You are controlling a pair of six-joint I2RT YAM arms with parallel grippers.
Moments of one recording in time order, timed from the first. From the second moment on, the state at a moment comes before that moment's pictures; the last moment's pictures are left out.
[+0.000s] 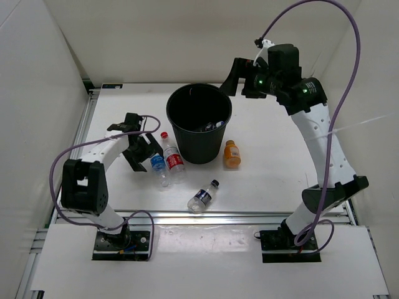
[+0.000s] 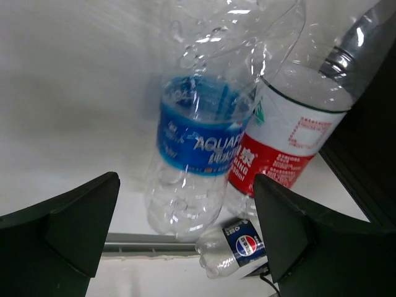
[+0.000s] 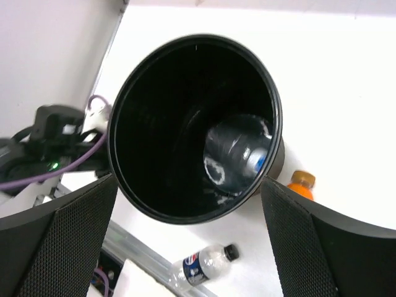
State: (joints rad) left arm -0.16 1.57 1.10 -0.82 0.13 -0.76; right arm 0.45 1.63 2.10 -0.93 -0.22 0.40
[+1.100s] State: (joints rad) left arm -0.40 1.63 2.25 -0.95 -0.10 -0.71; right arm 0.36 1.50 1.71 -0.93 -0.25 0.43
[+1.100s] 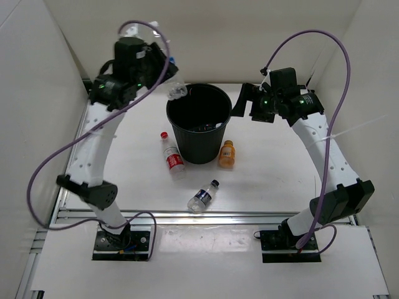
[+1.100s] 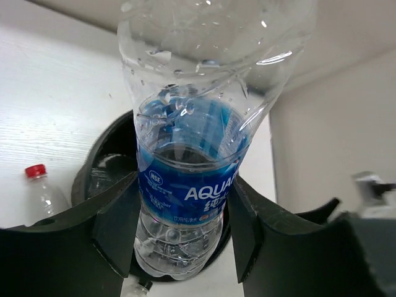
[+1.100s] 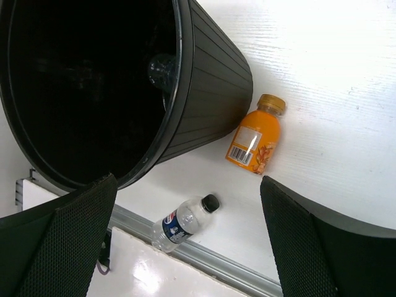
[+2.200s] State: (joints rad) left arm -0.14 1.48 0.91 -0.47 0.28 -0.74; right arm 0.31 1.33 1.57 -0.92 -0.28 0.44
